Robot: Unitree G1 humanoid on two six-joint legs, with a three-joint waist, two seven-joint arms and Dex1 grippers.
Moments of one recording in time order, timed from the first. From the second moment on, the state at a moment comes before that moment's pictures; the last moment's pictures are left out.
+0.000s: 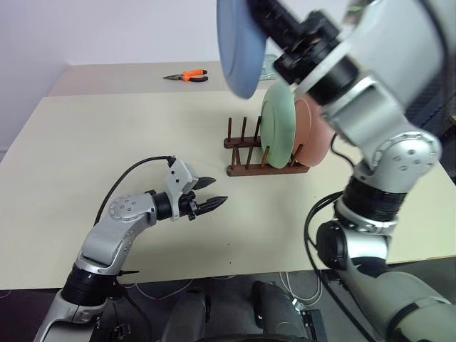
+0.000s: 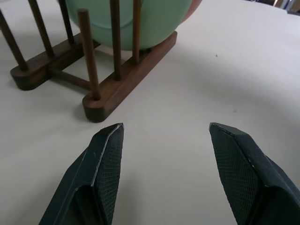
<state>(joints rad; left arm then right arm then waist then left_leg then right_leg) -0.25 0.53 -0.12 -0.32 -0.39 0.52 -0.77 -0.93 -0.13 -0.25 -0.27 1.31 0.92 -0.18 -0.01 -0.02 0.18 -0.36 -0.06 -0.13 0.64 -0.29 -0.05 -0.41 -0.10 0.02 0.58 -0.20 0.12</state>
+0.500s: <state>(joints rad) -0.25 0.54 -0.10 -0.36 -0.41 0.57 -0.73 -0.80 -0.09 -0.23 -0.15 1.36 0.90 -0.36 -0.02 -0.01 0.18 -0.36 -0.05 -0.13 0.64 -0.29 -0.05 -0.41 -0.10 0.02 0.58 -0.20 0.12</state>
